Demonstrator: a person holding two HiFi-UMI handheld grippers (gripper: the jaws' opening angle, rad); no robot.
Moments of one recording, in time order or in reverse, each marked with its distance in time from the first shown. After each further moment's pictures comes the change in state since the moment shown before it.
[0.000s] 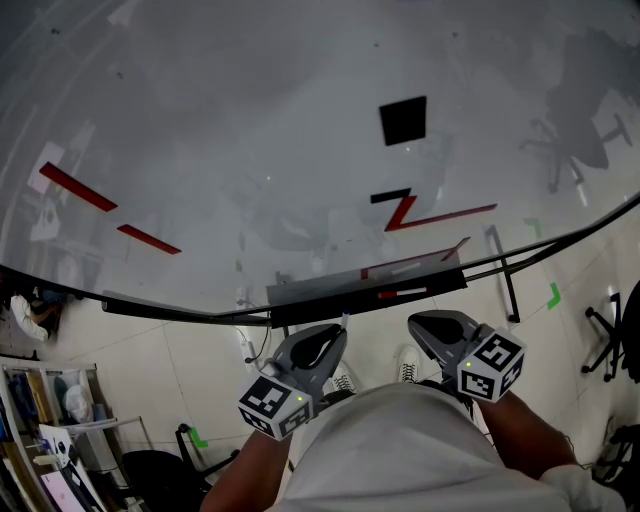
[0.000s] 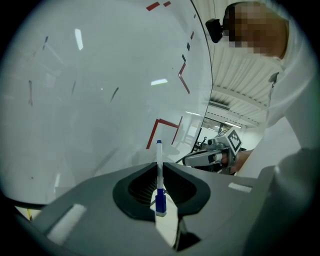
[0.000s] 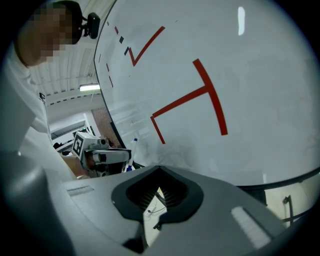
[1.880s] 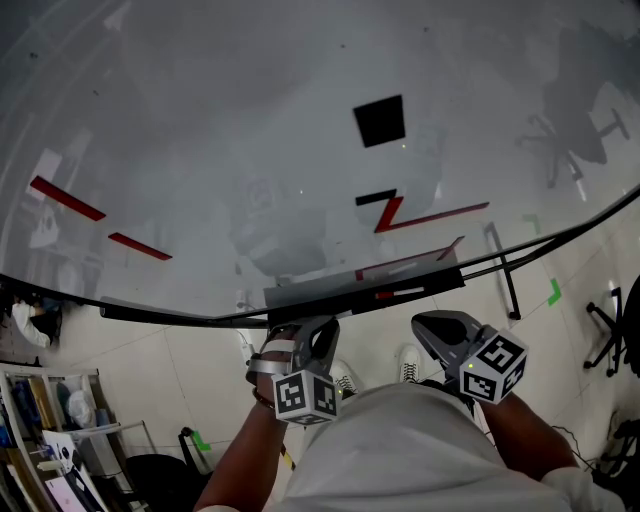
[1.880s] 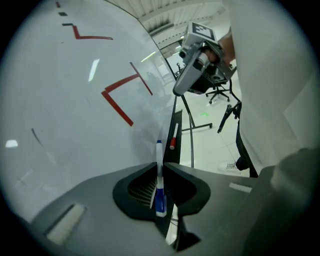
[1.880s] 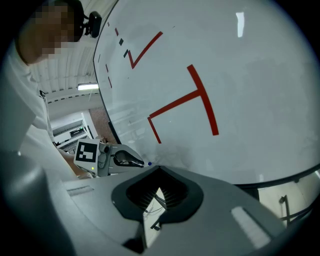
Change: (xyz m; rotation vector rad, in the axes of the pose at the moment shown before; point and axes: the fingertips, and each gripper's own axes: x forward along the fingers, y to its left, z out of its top) left arm 0.025 0.042 -0.062 0.981 0.504 0.178; right arm -0.010 -0.007 -0.002 -0.006 -0.005 -0.035
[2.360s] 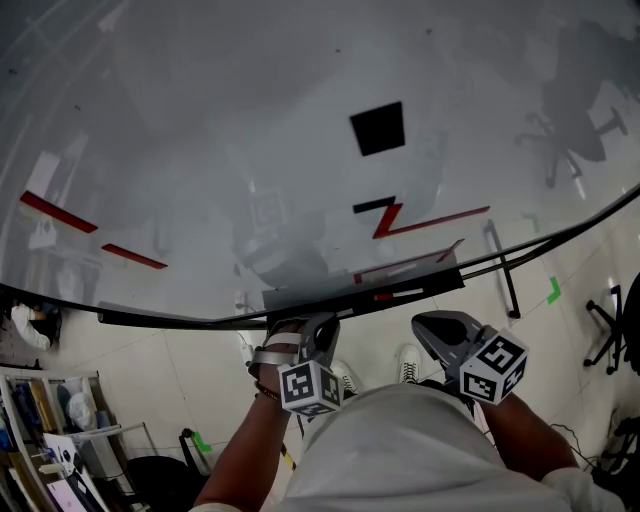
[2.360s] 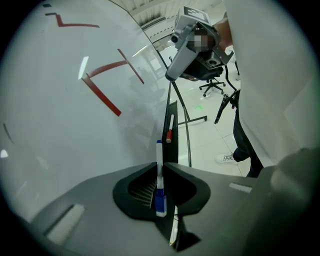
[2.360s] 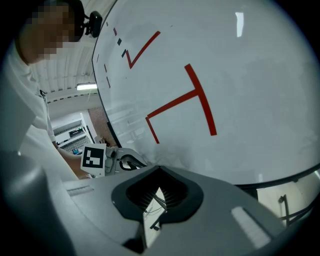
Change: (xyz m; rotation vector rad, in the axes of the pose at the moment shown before) left arm 0.025 -0.006 -0.012 0.066 0.055 -0.051; right arm 0.001 -0.004 0.002 0.003 0.000 -0.009
